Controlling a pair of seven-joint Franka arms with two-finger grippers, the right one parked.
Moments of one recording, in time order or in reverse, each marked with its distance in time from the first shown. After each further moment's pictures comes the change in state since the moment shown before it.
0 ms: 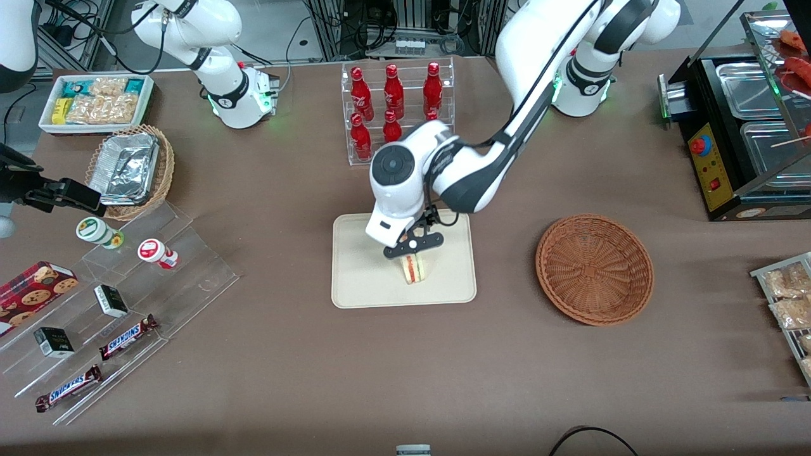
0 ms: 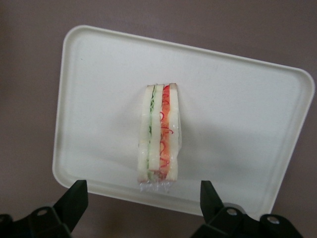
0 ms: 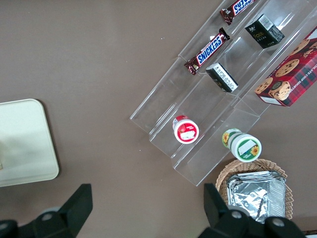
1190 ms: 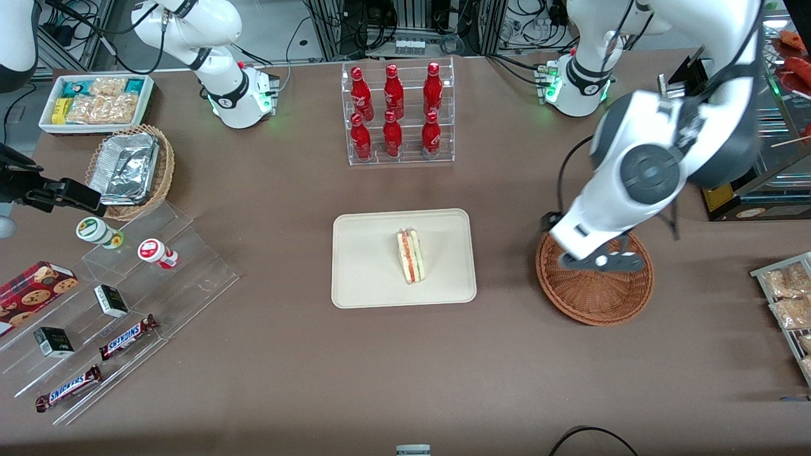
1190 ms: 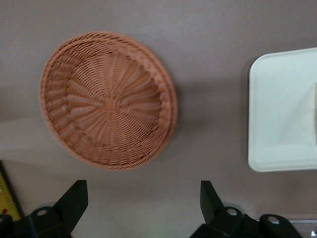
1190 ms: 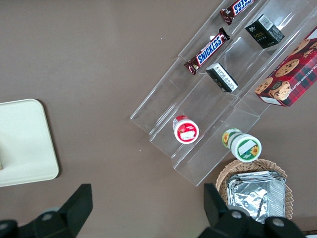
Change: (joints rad) arm 0.412 -0.450 0.099 -0.345 -0.027 -0.241 0.820
